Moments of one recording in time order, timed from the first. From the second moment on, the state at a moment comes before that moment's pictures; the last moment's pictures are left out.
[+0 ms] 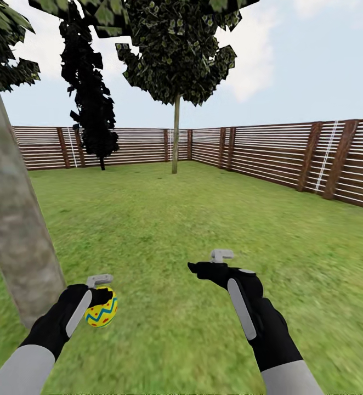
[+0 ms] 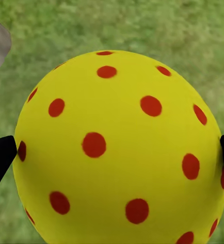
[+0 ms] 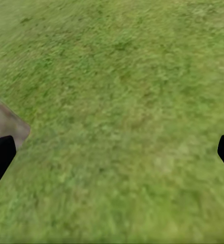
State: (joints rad) left arm -0.60 0.15 -0.07 -0.88 0.29 0.75 0.19; right arm -0.52 0.15 0.14 -1.33 -0.22 0.78 0.03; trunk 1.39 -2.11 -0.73
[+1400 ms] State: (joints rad) left arm -0.60 0.15 -0.07 -0.88 0.29 0.73 0.19; right arm -0.42 0.15 0.14 -1.56 -0.23 0.78 0.03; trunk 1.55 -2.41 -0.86
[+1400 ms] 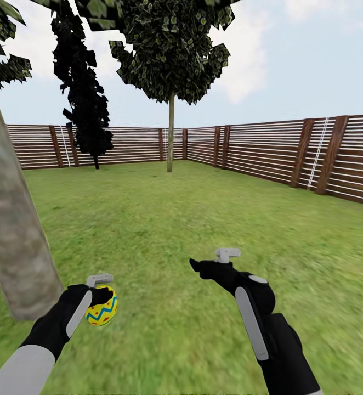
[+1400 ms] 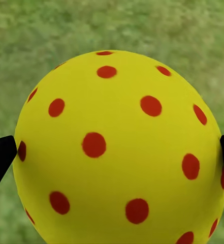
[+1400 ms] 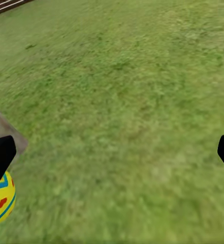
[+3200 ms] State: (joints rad) left arm -0.60 0.15 -0.07 -0.90 0.29 0.68 0.20; right arm -0.42 0.15 0.15 -1.56 -0.22 0.78 0.03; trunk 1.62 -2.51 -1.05
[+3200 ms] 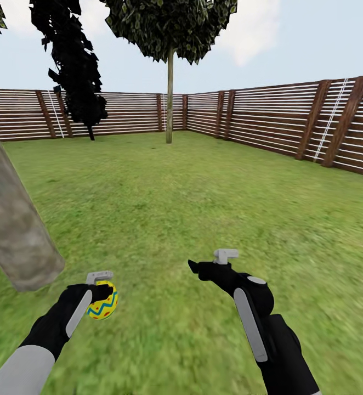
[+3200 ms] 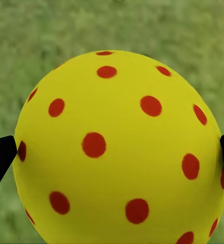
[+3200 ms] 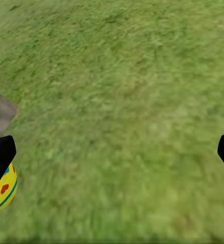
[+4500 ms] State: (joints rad) left arm -0.60 0.15 -0.07 -0.91 0.29 0.64 0.20; right arm -0.42 0.15 0.17 -1.56 -0.22 0.78 0.03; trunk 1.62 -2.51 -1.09
